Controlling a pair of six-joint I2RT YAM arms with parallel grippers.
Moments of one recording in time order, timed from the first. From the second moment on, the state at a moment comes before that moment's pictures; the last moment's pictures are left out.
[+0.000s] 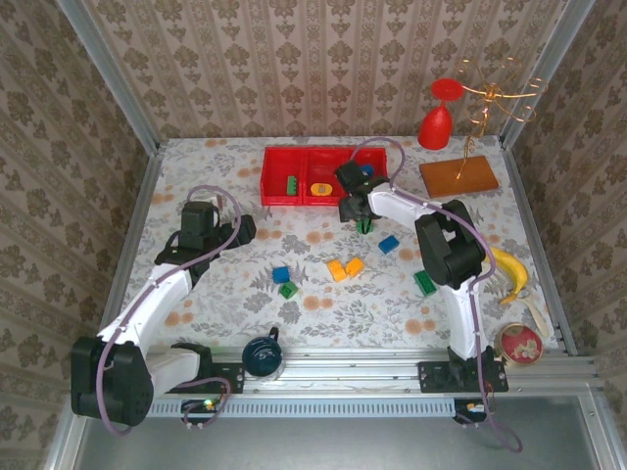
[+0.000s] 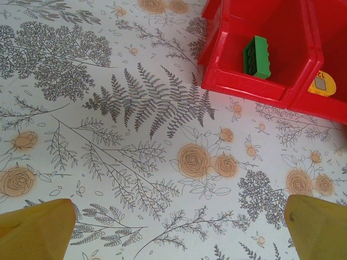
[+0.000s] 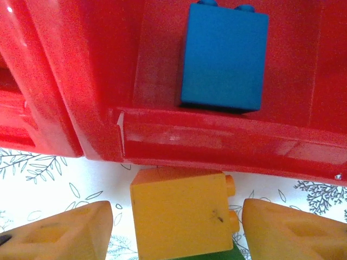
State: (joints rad) left arm -0.25 1.12 0.70 -0.27 0.02 -0.39; right arm 0.47 2.15 1.61 -0.61 0.26 0.37
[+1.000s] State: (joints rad) left arm -0.24 1.14 0.70 -0.27 0.02 -0.39; right arm 0.52 2.07 1.56 -0.61 0.24 0.38
